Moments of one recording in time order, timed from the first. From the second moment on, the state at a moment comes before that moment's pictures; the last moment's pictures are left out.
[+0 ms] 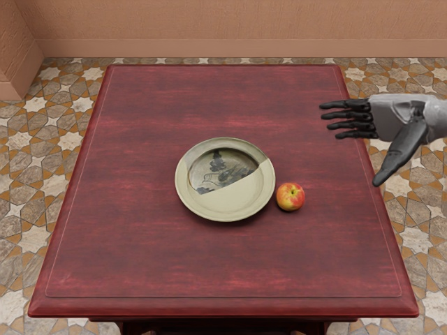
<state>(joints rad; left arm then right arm) -0.03 0.00 -0.22 -0.12 0.00 -0.06 0.15 1.08 -1.11 0.34 1.47 -0.15 0.61 -0.26</state>
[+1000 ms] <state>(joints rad) -0.03 0.00 -0.22 -0.12 0.00 -0.06 0.15 1.54 -0.91 -0.21 1.74 -0.34 -0.06 -0.39</state>
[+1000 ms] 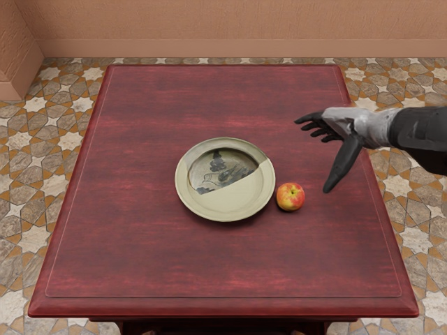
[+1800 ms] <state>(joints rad) -0.03 0.00 -0.22 -0.12 0.00 -0.06 0.15 1.15 -0.98 -0.04 1.74 -0.42 -0.01 0.17</state>
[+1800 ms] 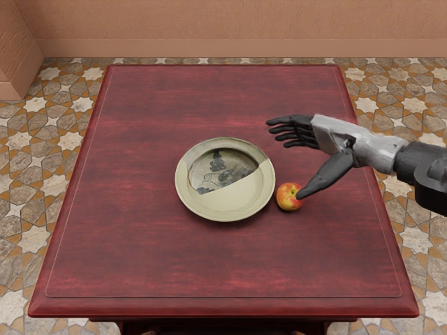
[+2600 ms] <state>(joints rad) -0.03 0.00 -0.22 -0.12 0.00 -0.06 0.15 0.93 -0.75 -0.05 1.74 -0.81 -0.55 -0.16</state>
